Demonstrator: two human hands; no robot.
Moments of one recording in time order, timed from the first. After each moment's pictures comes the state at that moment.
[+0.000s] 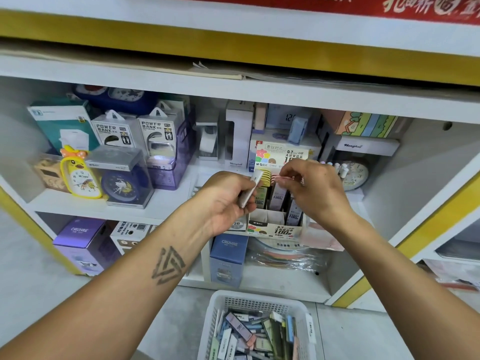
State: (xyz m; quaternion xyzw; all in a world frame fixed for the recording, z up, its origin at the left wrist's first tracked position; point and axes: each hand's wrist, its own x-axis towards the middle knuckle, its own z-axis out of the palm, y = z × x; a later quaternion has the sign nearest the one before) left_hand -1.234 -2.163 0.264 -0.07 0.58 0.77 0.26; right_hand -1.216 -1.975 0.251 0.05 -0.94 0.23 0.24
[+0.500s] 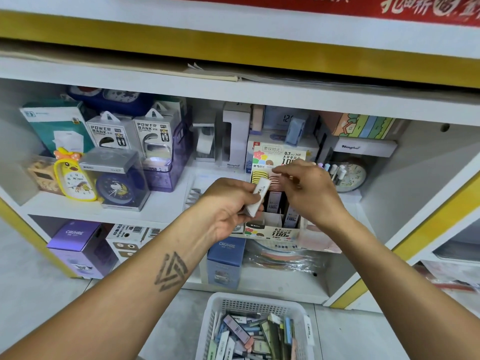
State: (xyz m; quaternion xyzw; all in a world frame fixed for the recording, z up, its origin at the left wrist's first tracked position) left_hand -1.233 -2.155 0.256 -0.07 0.61 0.75 0.24; right_hand -1.216 -1.981 0.253 0.03 -0.94 0.28 0.20
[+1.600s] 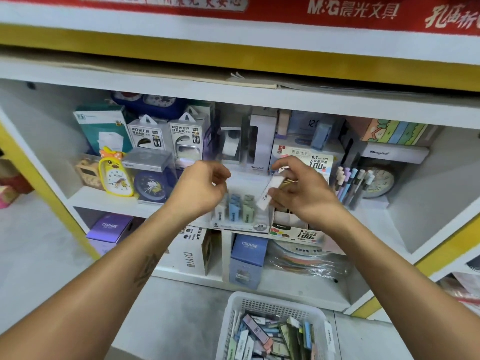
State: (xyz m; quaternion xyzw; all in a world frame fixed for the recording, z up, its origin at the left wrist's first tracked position) left_hand -1.252 -2.254 0.262 0.11 0.91 0.40 -0.06; right_hand -1.216 -2.037 0.261 0.03 -0.85 0.53 0.05
